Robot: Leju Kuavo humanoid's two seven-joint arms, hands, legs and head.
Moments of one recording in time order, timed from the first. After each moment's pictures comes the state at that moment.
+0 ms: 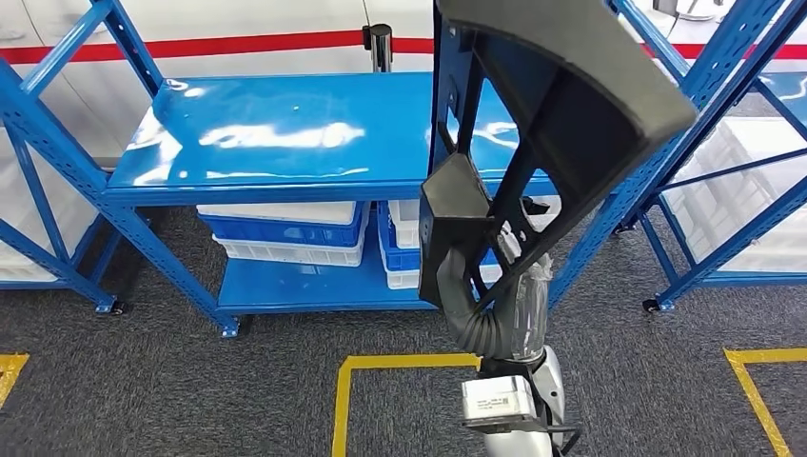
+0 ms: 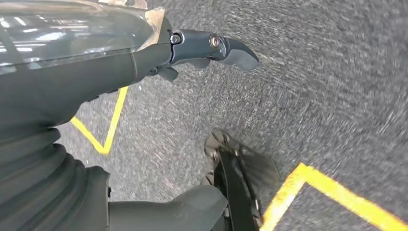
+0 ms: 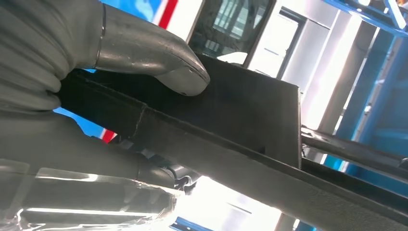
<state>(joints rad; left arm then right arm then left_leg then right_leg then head) -0.08 -0.16 1.07 -0.24 -0.54 0.23 -0.15 -0.06 0.19 0.42 -1.94 0.66 -0.34 -0.39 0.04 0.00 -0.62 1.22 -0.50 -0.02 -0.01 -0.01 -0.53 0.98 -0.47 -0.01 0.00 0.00</state>
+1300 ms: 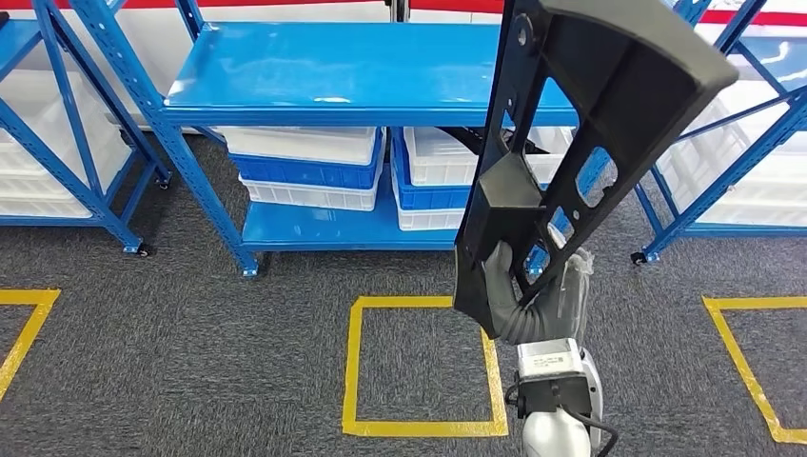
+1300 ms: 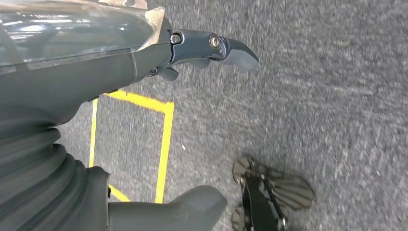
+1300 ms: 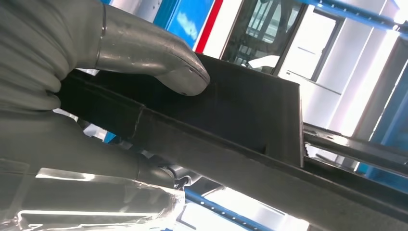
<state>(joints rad) -0.09 -0.12 0.97 -0.24 -0.70 0.19 -0.08 -0.01 0.20 0.25 -1.98 0.61 -0.23 -0.35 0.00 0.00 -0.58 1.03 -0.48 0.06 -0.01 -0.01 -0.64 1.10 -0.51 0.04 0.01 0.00</state>
